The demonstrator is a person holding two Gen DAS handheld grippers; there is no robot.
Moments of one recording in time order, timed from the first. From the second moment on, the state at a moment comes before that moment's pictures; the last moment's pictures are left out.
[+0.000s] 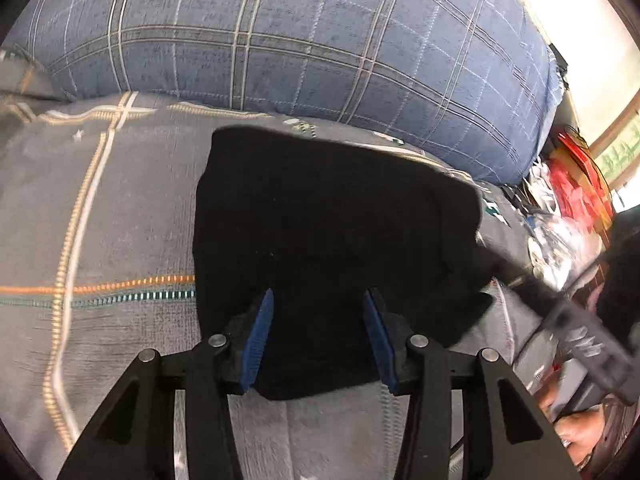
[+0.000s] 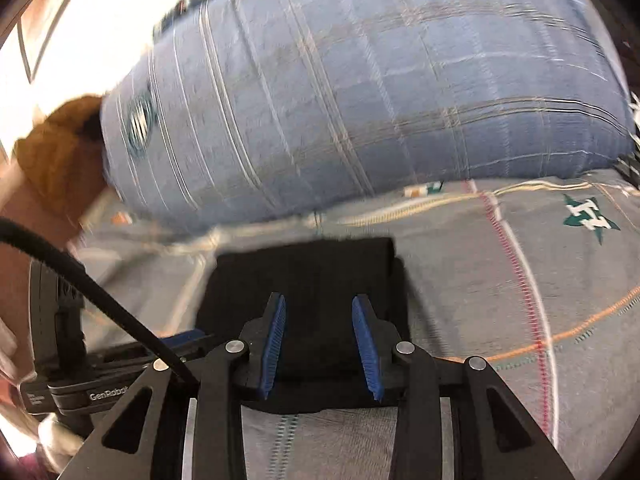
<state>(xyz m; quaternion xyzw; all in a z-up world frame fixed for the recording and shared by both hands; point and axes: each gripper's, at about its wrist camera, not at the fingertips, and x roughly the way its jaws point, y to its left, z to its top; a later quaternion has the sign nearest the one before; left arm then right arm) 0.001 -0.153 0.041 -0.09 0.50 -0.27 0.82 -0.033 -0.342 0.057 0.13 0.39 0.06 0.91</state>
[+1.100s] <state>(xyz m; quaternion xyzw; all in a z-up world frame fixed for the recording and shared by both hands) 0.050 -0.090 0.053 -0.19 0.49 -0.26 0.81 -0.007 -0.361 0.062 0.17 0.37 0.08 0.91</state>
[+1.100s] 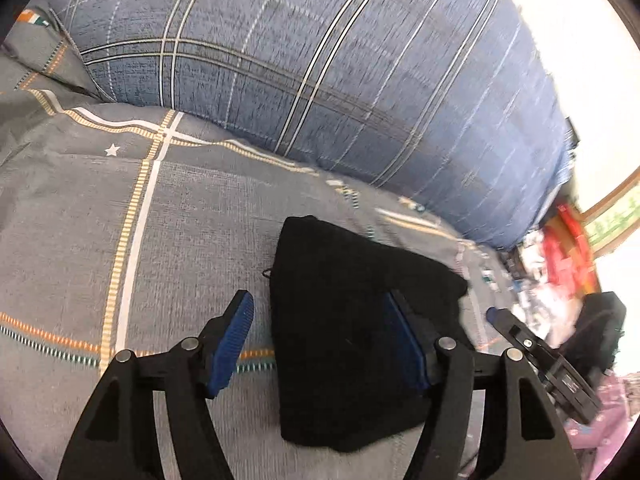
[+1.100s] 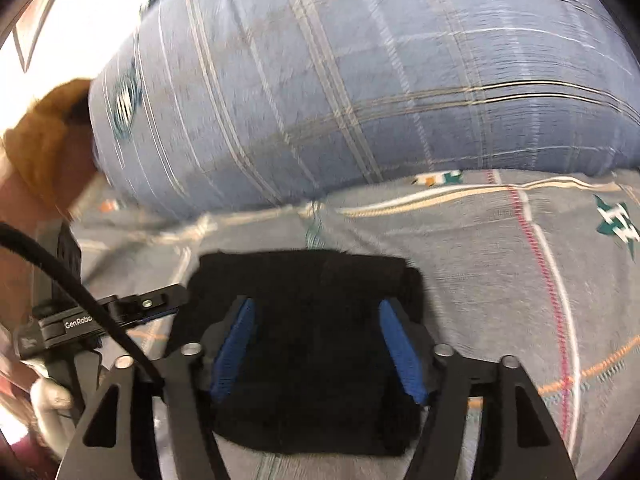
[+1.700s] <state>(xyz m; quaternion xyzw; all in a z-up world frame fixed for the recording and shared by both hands) 0.046 -0.150 0.017 -0.14 0.52 -0.32 0.78 0.006 -0.368 0.004 0.25 0.43 0.09 0.86</state>
